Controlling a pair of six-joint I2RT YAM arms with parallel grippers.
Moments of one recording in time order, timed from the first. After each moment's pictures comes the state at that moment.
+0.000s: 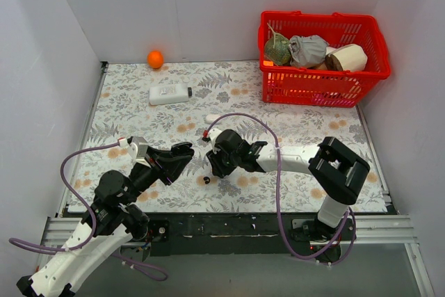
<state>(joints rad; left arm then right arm) -0.71 0.18 0.41 -0.08 0.11 -0.44 1.03 1.71 0.95 -0.07 -0.12 0.24</state>
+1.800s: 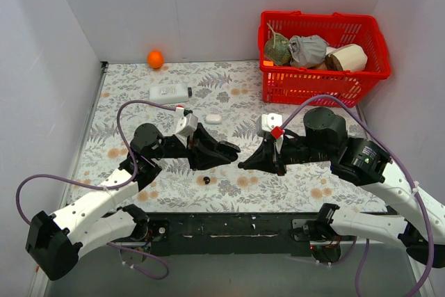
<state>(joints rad) -0.68 0.92 0.64 0.50 0.91 -0.37 0.99 0.91 1.26 -0.70 -0.53 -0.13</state>
